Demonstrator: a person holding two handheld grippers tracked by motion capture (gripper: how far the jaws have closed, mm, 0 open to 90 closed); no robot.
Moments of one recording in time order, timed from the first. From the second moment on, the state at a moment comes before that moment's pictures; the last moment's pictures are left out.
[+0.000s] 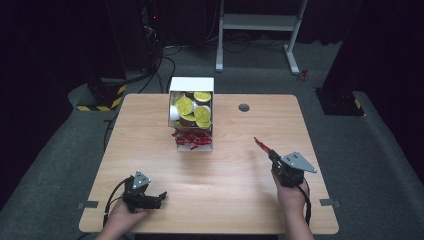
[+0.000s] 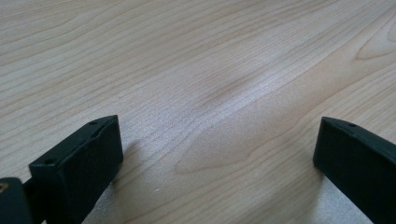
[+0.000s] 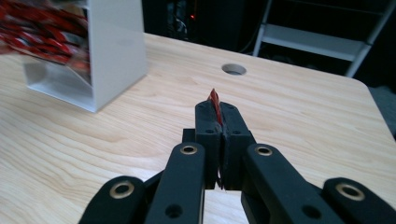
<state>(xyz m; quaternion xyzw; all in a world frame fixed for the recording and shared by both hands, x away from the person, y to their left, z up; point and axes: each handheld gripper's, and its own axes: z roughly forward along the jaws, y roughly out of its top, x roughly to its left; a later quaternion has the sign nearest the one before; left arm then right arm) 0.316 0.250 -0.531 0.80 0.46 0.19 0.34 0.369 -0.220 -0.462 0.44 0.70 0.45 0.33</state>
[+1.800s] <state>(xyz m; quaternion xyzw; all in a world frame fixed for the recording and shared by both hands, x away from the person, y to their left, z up) 0.316 0.250 -0.531 0.81 0.45 0.19 0.34 0.393 -0.247 -0.511 0.52 0.73 0.35 0.28</state>
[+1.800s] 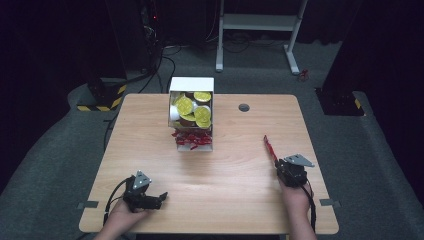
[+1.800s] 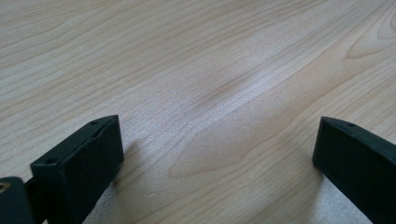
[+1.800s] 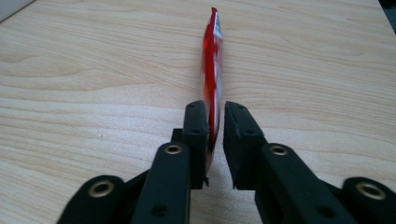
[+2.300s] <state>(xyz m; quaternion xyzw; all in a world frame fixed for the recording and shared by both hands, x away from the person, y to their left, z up) 0.316 0.250 -0.531 0.81 0.44 0.19 0.34 0.390 -0.246 -0.505 0.52 0.72 0.36 0.29</state>
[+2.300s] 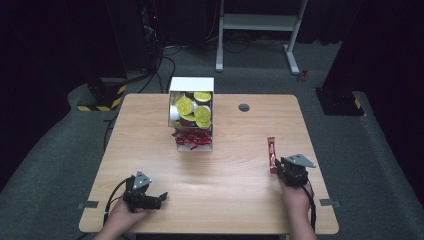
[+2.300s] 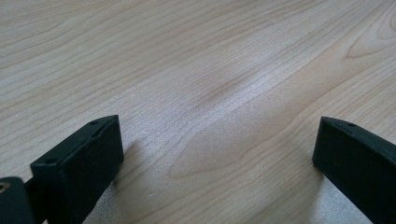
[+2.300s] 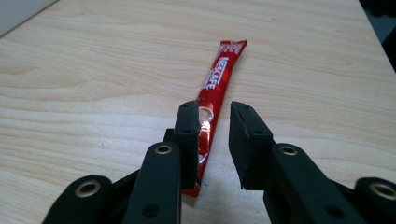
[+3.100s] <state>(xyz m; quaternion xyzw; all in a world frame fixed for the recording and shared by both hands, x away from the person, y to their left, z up) 0.317 0.250 -0.531 0.81 0.44 0.19 0.34 0.369 -0.197 -0.472 0.45 0.74 0.42 0.29</state>
